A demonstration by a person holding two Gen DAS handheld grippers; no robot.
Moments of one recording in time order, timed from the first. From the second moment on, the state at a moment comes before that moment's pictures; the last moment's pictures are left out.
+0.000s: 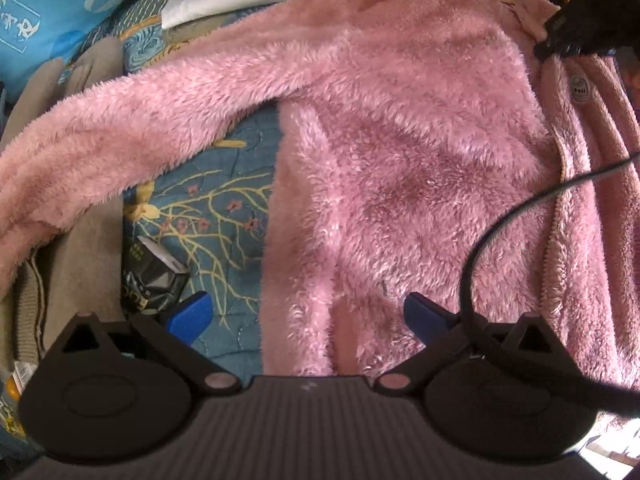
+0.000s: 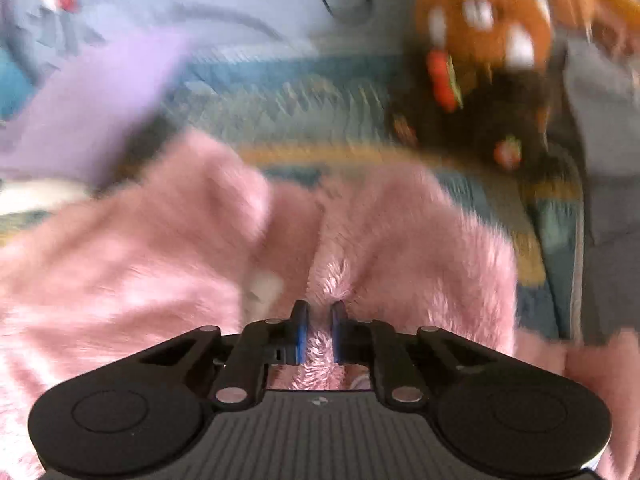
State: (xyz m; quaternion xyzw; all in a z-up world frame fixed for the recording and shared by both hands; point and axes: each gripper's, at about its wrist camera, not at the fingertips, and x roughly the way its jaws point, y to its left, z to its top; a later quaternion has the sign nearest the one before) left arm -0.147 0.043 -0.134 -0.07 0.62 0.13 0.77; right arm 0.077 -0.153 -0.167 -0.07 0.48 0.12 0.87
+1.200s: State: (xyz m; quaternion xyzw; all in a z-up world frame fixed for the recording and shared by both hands) left arm -0.190 0.073 -0.127 -0.12 0.62 0.20 0.75; right arm 0.237 -0.047 -0.180 -0.12 0.52 0.21 0.82
